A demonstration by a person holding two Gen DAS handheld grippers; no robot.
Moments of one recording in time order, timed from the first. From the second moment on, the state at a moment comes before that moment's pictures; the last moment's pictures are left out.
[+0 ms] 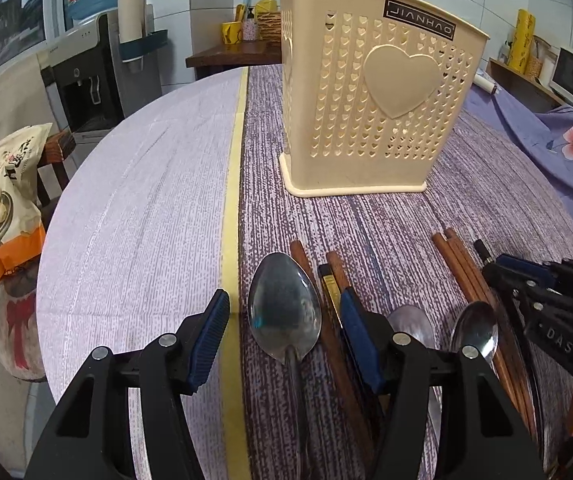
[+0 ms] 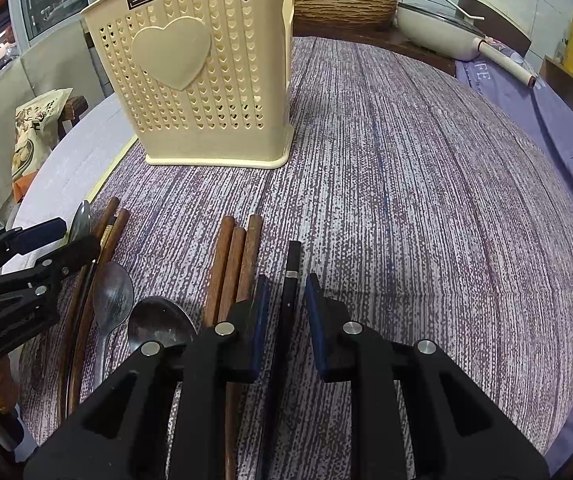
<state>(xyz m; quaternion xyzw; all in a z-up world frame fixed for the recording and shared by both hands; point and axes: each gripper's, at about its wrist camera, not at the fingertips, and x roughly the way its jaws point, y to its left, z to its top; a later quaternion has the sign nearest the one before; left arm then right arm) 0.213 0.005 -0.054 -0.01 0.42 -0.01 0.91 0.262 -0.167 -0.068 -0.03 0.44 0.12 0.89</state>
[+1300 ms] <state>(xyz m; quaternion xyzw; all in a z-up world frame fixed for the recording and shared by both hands) 0.196 0.015 0.033 -0.02 0.30 -0.05 0.95 0.242 -0.206 0.020 0.06 0.33 0.18 0.92</state>
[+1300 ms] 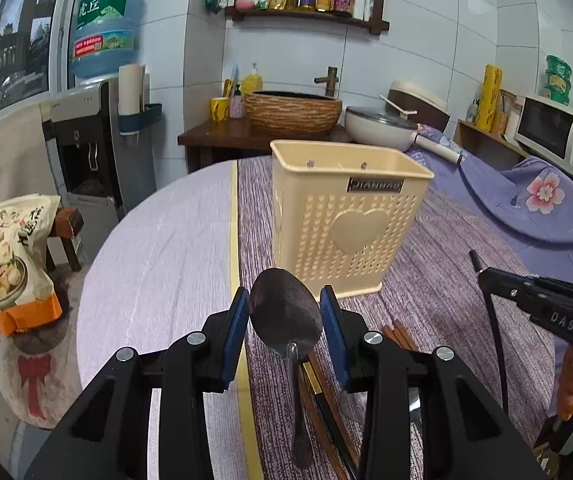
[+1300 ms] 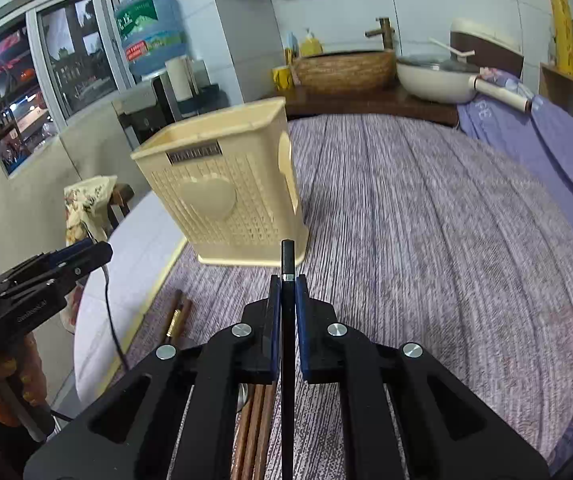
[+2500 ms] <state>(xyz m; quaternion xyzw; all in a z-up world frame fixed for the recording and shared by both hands) 0.195 0.026 0.110 -0.01 0.22 -0.06 0.97 0.226 -0.221 0.144 0.03 0.22 0.23 0.95</state>
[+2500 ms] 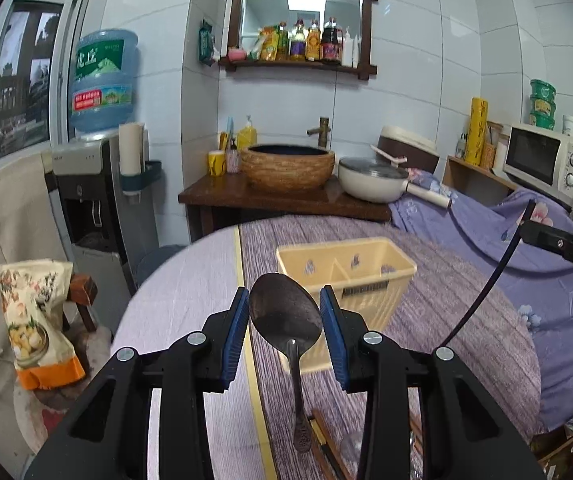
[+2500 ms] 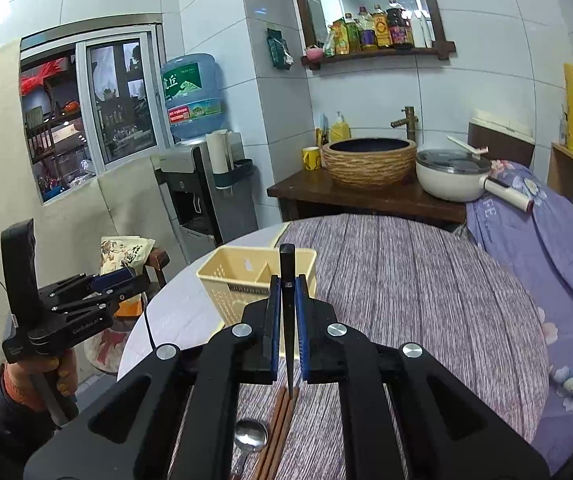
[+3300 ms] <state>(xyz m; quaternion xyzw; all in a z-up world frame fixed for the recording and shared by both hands) 0.307 0.003 0.154 -0.04 0.17 -0.05 0.98 0.310 -0.163 0.227 0.03 0.15 0.20 0.97</state>
